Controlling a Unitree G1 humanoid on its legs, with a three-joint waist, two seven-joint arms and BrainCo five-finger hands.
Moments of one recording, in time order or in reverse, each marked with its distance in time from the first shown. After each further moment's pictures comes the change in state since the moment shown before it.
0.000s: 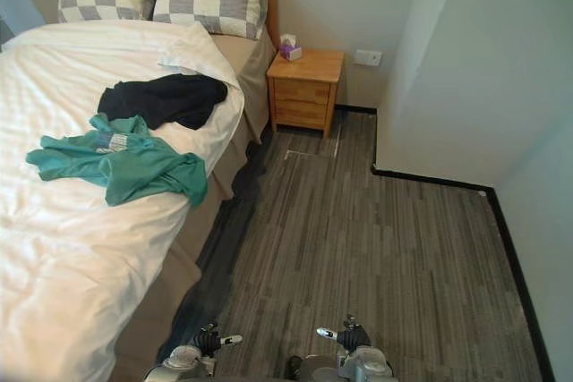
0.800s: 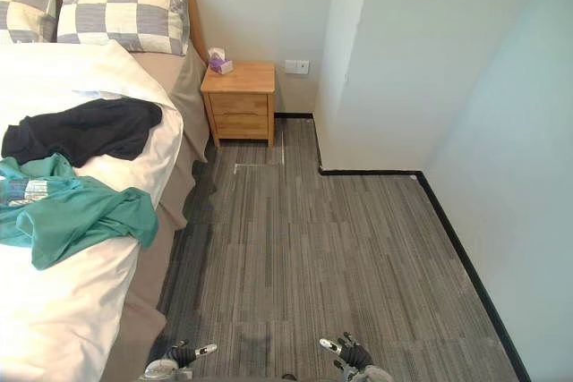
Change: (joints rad) left arm 0.014 0.037 0.161 0.118 0.001 -0.009 0.017; right arm 0.016 0.019 -0.154 0.132 0.078 -0.031 0.177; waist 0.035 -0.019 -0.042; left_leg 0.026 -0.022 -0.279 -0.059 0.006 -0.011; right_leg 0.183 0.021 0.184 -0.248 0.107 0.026
